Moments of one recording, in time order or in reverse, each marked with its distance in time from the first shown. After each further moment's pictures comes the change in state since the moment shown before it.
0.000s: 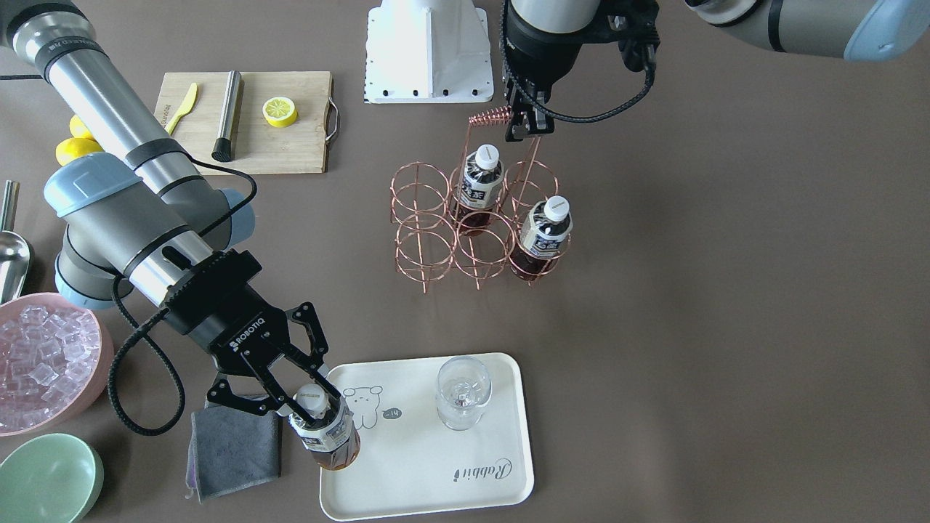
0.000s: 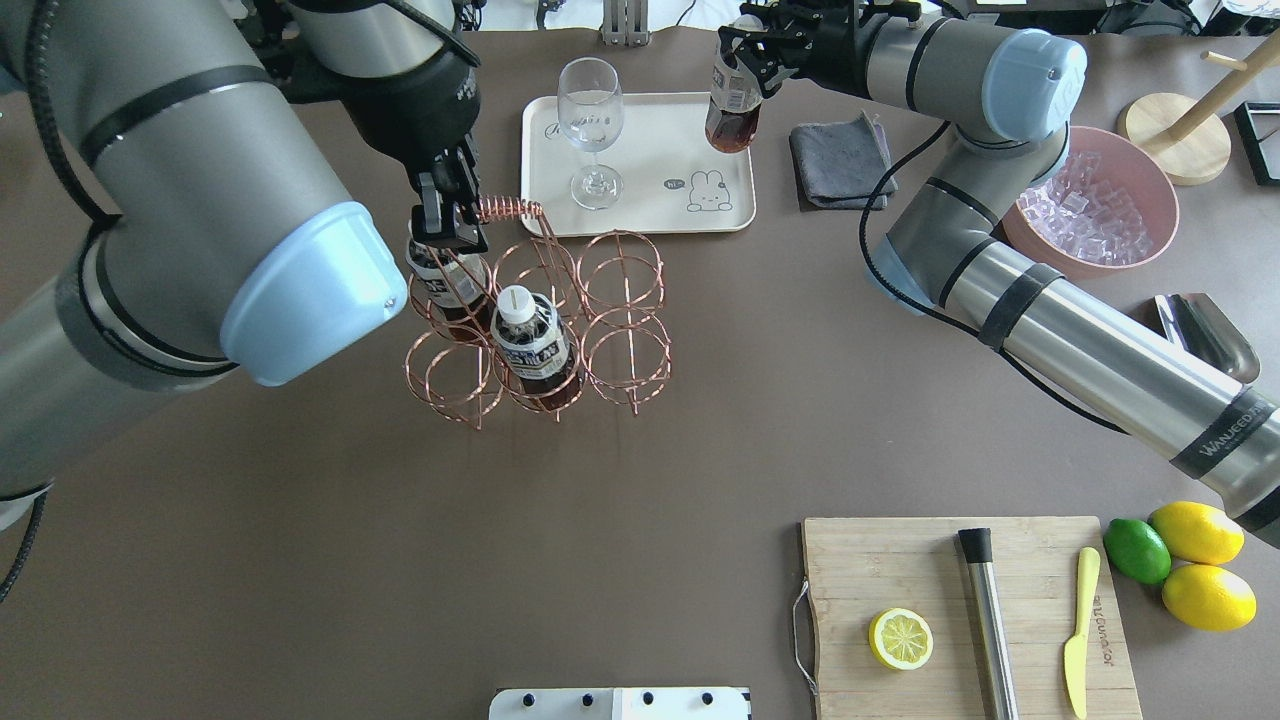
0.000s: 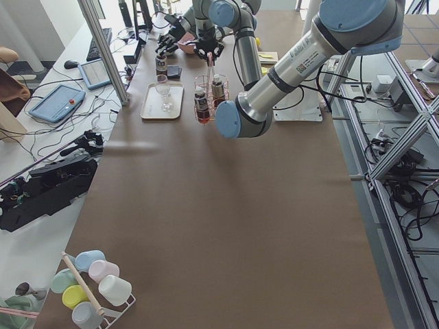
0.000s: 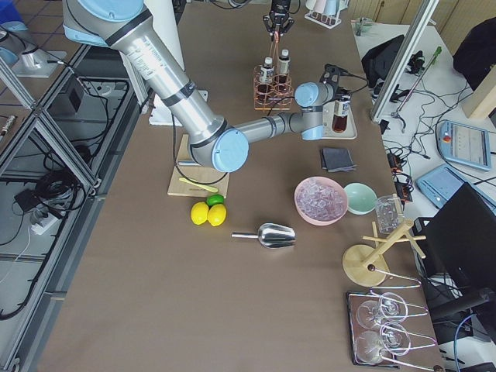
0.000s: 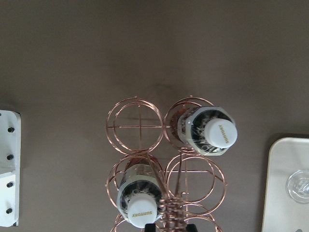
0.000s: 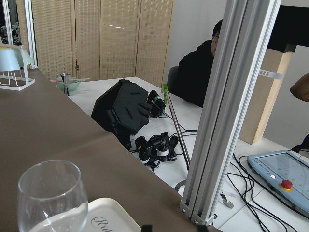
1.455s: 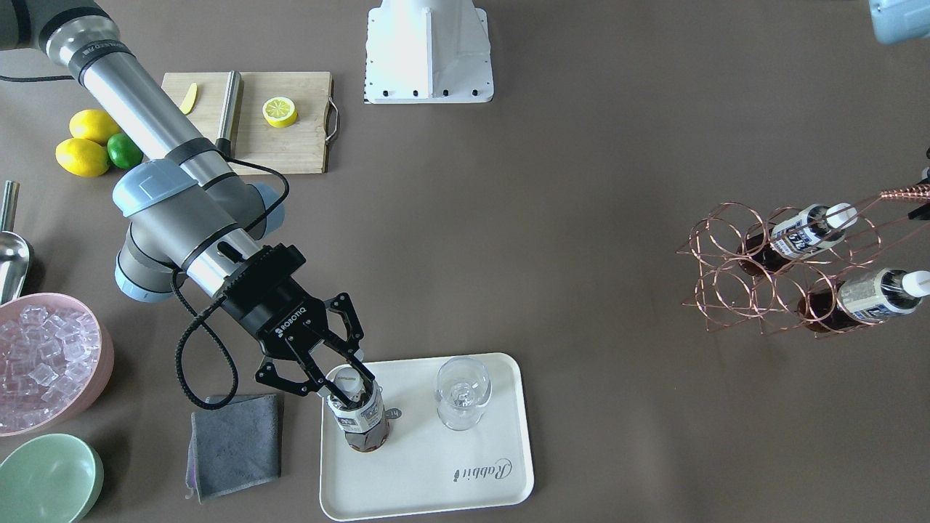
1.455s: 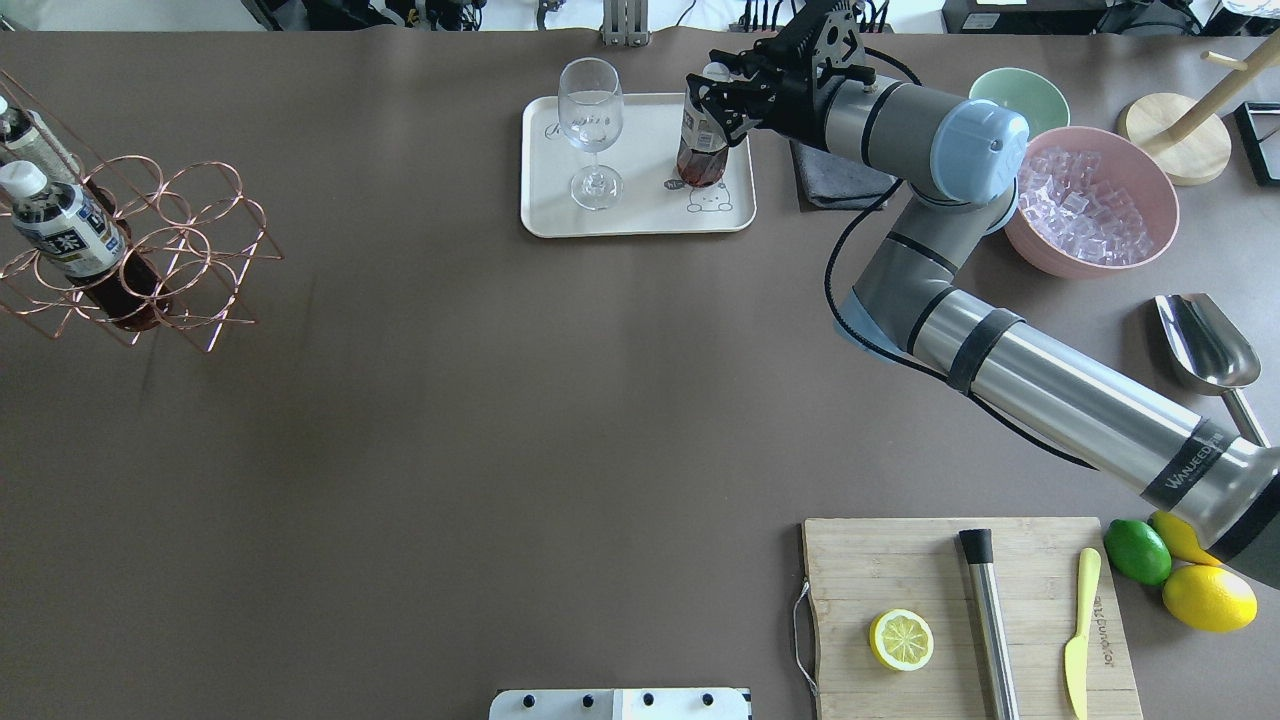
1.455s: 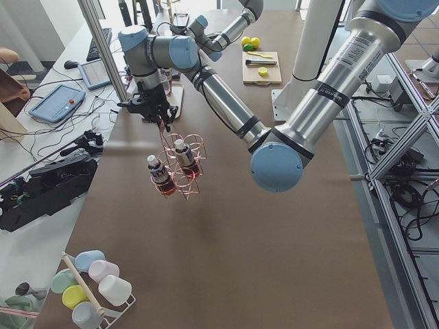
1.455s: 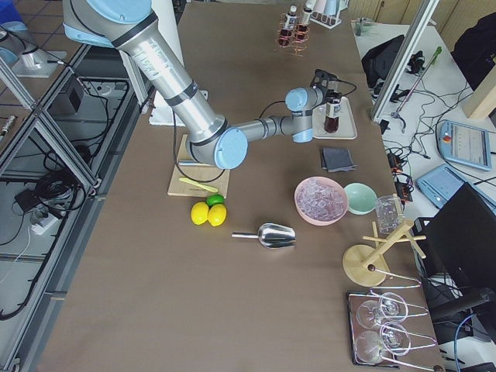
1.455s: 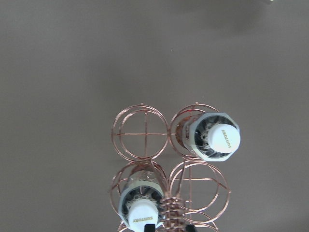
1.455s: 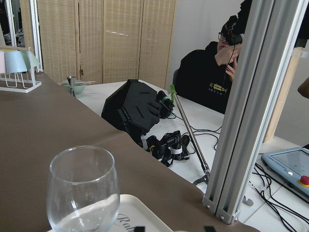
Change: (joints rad) left arm -0.557 0.380 0.114 0.078 -0.052 0.964; right arm -0.084 0.009 -0.048 0.064 -0.096 0.009
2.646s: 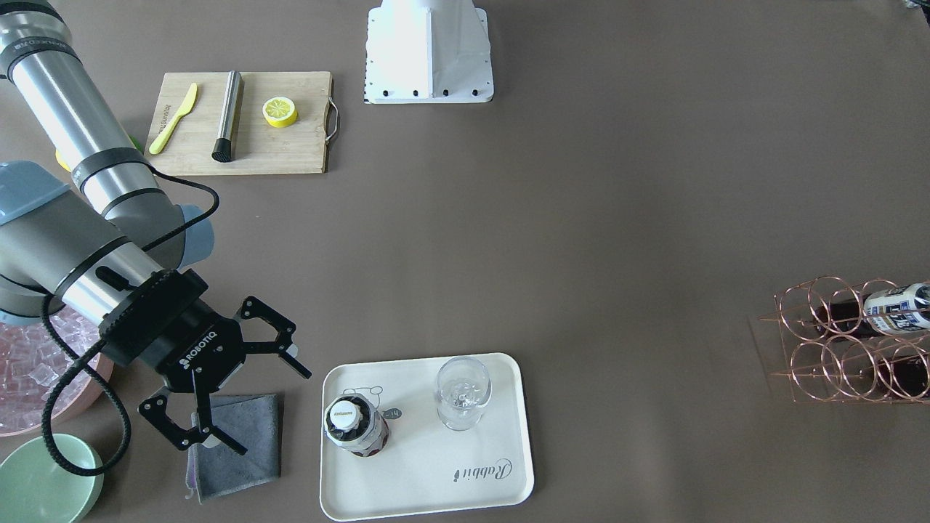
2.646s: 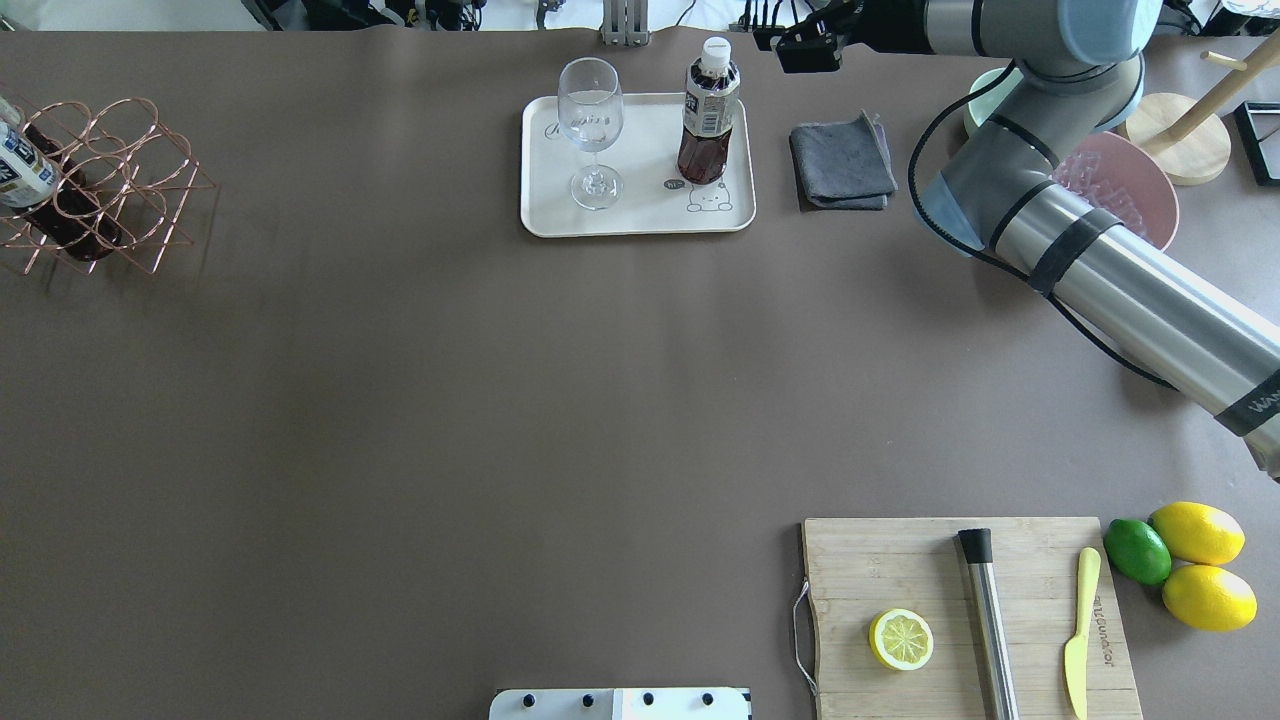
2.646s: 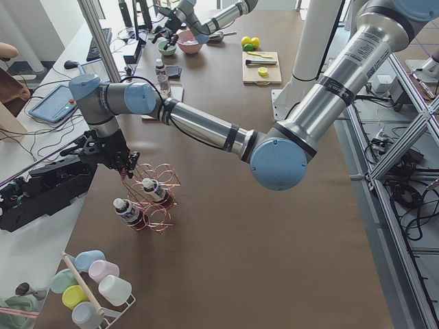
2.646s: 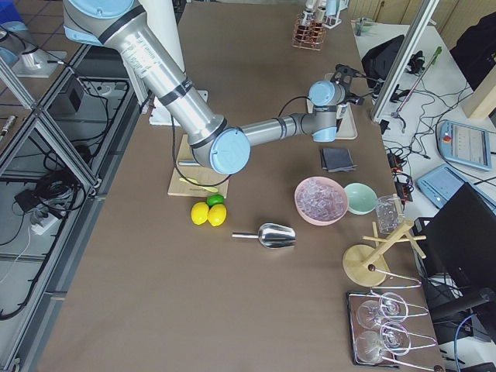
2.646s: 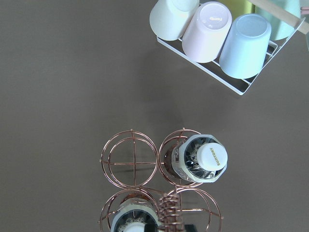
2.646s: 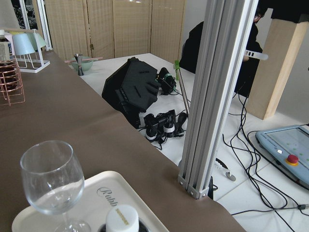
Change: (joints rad) left arm -0.105 -0.052 0.452 -0.325 0.107 0.092; right arm 0.188 -0.011 0.043 -0.114 0.324 0.008
